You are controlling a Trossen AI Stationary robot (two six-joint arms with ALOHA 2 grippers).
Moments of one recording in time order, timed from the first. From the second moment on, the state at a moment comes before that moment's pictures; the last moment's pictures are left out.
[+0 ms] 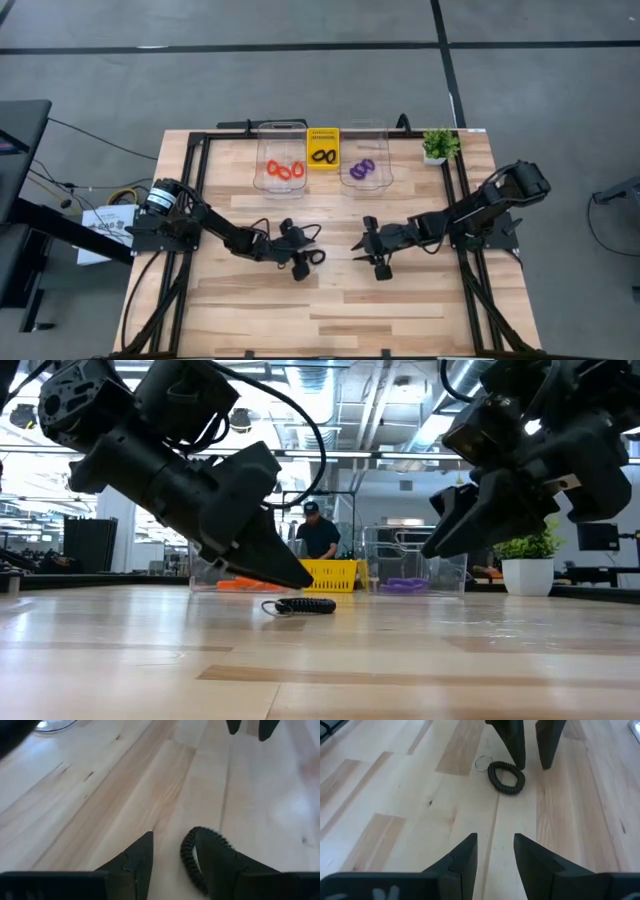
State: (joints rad) left arm -0.34 1.88 0.67 0.61 -0.47 -0.40; right arm 0.27 1.54 0.49 0.41 0.05 -0.01
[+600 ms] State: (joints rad) left arm -0.33 2.00 0.72 0.63 -0.41 -0.47; right arm 0.27 1.53 0.49 0.42 0.05 -0.01
